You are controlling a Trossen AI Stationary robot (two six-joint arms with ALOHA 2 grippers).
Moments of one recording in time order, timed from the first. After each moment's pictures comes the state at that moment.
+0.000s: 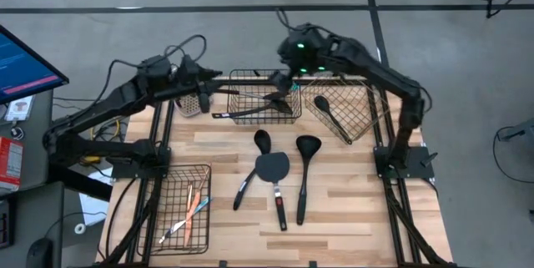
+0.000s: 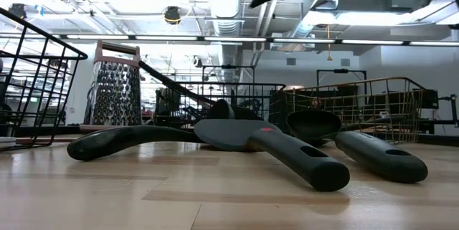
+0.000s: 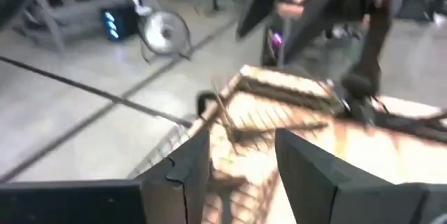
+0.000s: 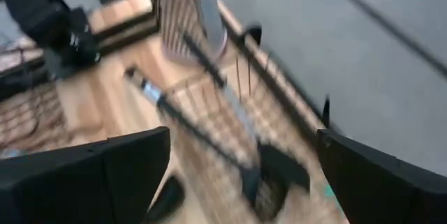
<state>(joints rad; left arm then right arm) 0.44 0.96 1.06 -0.33 -0.01 -0.01 -0.36 1.81 2.16 -1.07 0.08 0.12</state>
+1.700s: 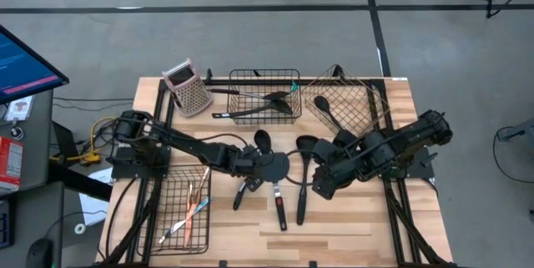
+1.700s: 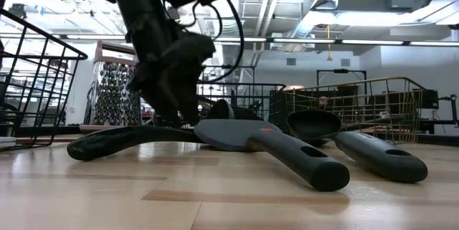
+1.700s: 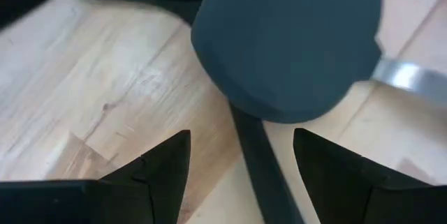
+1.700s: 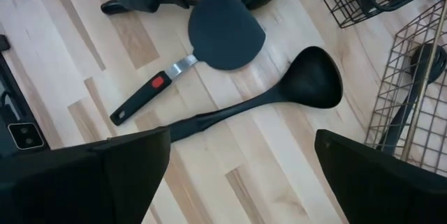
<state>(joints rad) -0.20 1.79 1.06 -0.47 -0.27 -0.83 0.47 1.67 1.92 -1.56 0.37 0.92</state>
